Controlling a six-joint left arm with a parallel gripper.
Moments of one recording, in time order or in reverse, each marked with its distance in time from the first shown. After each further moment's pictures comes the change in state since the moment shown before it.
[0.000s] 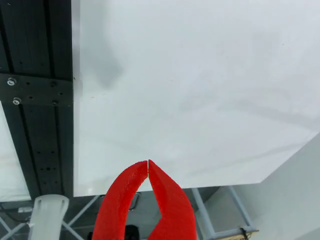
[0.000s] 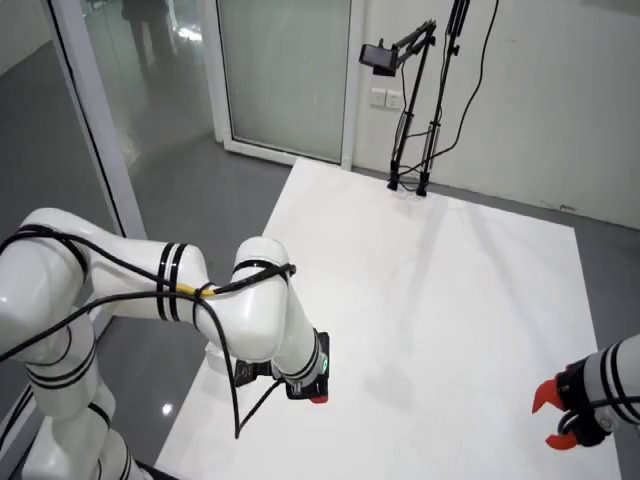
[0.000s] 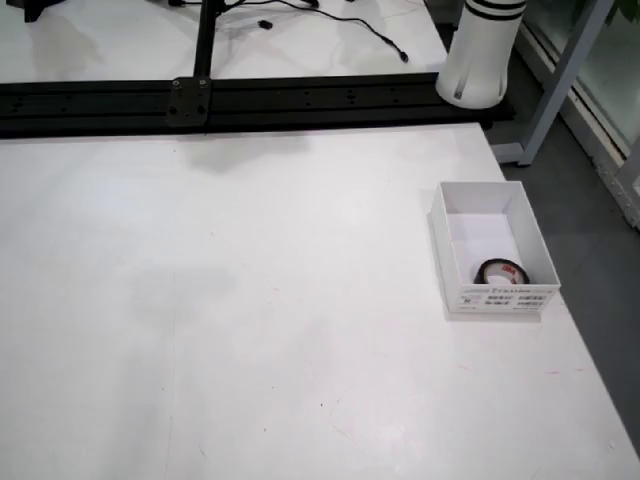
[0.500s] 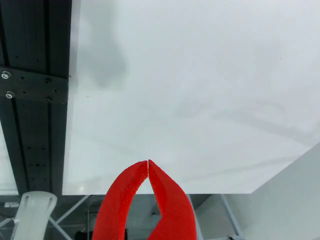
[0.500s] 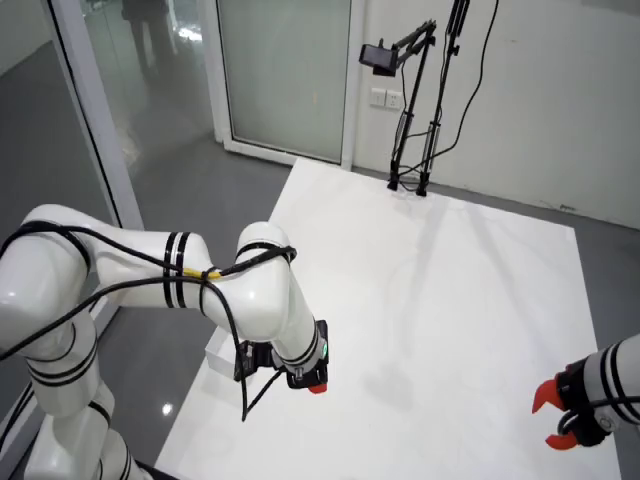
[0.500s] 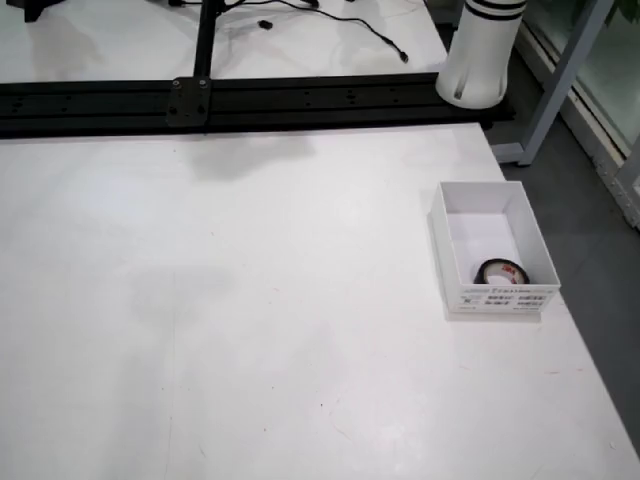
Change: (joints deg) arm 3.8 0.2 -0.3 -2.6 0.1 0.2
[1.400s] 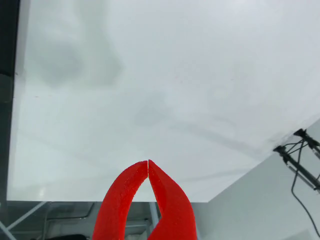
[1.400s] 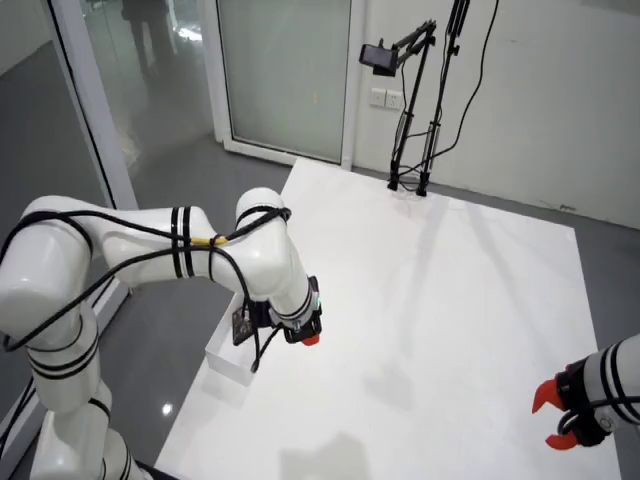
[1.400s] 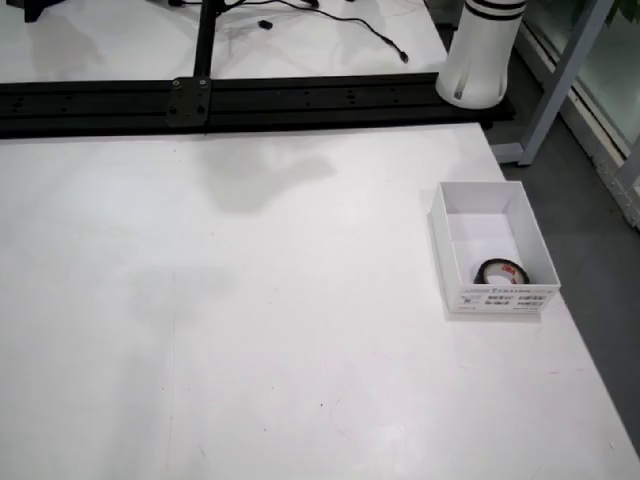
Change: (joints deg) arm 8.8 -0.1 -0.1 2.4 0.1 0.1
